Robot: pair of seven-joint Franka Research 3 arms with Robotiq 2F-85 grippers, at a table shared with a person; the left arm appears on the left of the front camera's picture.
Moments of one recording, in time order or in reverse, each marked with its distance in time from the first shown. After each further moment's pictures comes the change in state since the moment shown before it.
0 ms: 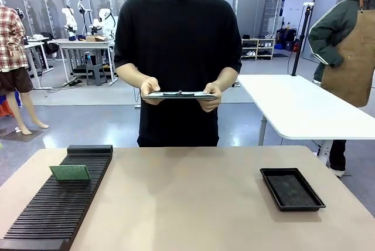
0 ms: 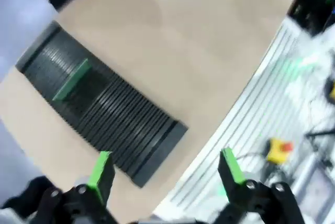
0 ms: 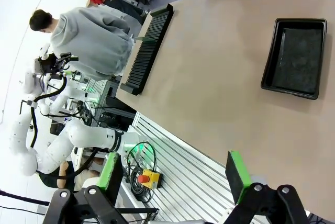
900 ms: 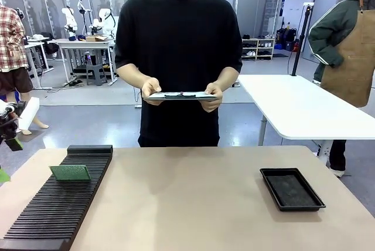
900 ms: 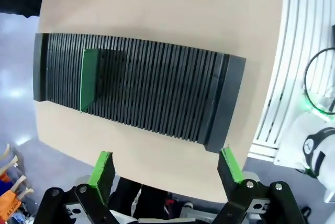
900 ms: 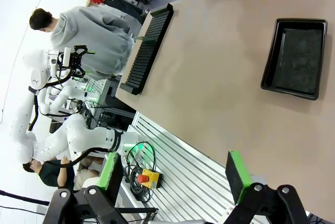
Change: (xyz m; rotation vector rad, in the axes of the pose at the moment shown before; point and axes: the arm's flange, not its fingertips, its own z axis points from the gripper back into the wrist) left arm 0.013 0.013 -0.075 0.103 0.332 -0.545; right arm 0.000 0.000 -0.001 -0.001 0.002 0.003
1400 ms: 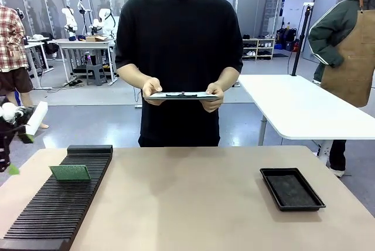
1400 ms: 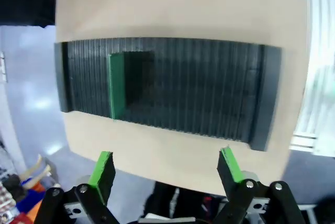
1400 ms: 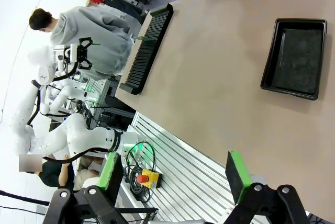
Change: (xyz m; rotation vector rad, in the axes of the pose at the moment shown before) left arm -0.002 0.034 -0.031 0.108 0.015 -0.160; right arm 0.000 0.000 0.000 -0.002 0.000 0.000
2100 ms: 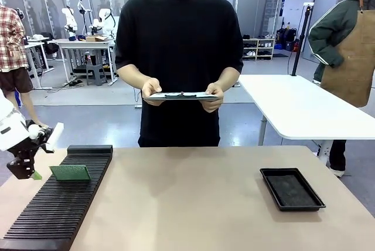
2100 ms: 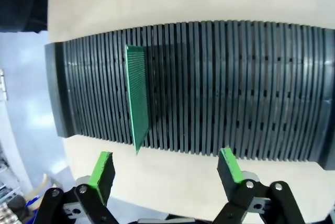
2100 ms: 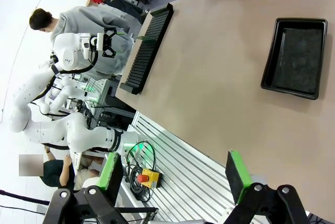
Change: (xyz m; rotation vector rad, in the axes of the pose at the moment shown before) left arm -0.035 0.052 -0.117 -0.019 -0.048 -0.056; right arm -0.001 -0.001 0.000 0.002 0.001 0.000
